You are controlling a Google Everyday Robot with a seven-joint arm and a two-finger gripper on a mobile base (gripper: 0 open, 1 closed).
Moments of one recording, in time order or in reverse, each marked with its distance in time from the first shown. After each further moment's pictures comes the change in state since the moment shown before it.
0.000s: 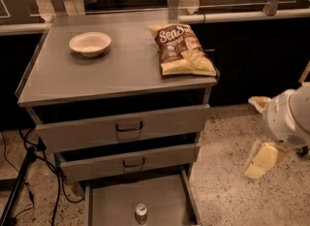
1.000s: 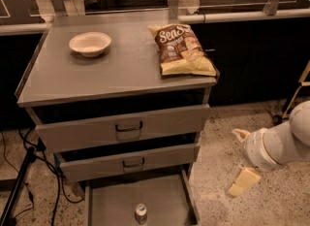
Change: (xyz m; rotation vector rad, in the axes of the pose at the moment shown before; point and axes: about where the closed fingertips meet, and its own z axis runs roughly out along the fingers) arm 0.052 0.017 0.129 -0.093 -0.092 0.042
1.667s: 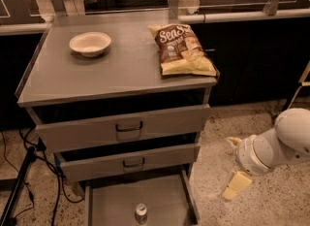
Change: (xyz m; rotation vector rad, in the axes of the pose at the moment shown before) arm 0.013 0.004 0.044 -0.070 0.003 0.032
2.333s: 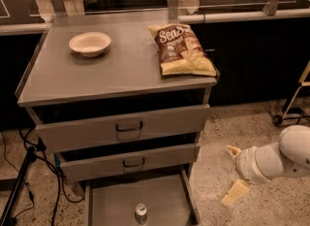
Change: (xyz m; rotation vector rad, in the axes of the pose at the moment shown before) arm 0.021 0.002 0.040 -0.029 -0.120 0.006
